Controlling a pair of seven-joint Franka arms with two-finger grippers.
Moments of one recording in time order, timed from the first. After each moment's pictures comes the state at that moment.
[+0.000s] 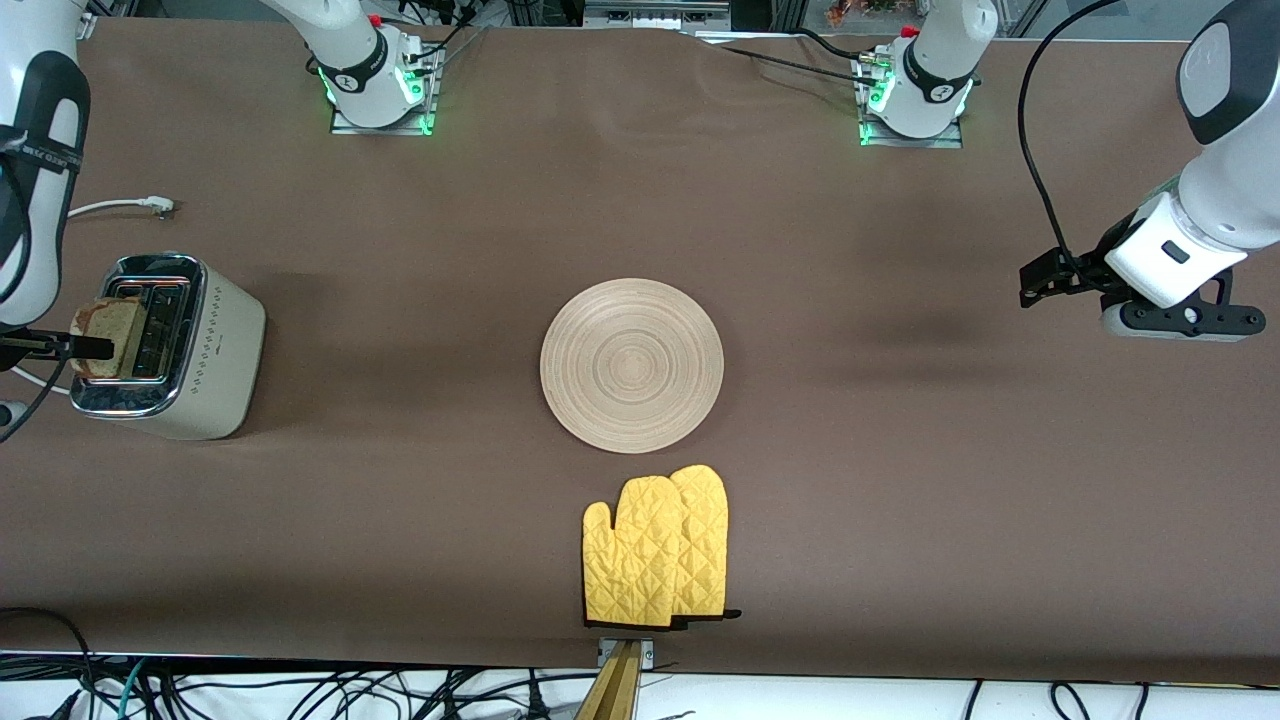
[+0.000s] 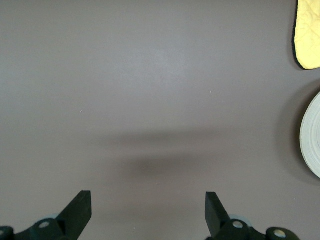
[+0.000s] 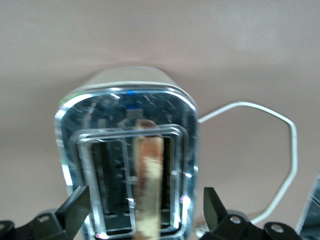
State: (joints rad) left arm 0.01 0.06 -0.07 -1.72 0.00 1.75 -0.02; right arm 0.26 0.56 -0.68 -1.41 0.16 1.69 -0.36
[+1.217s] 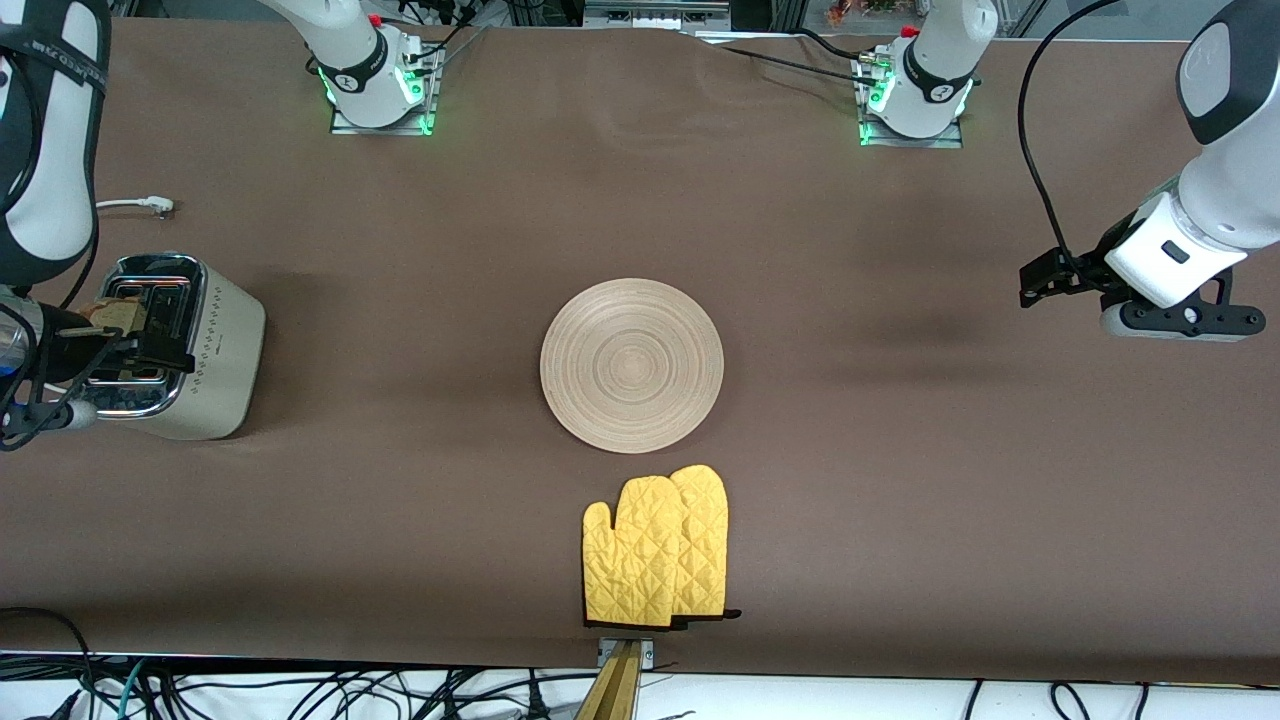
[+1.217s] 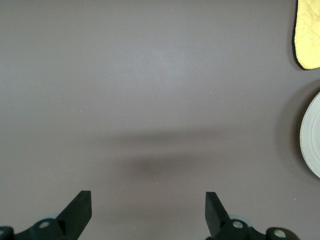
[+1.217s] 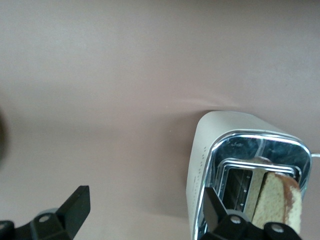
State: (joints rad) left arm 0.01 0.06 -0.07 -1.72 0.00 1.75 -0.02; right arm 0.25 0.43 -0.42 -1.35 0.19 1.64 -0.27
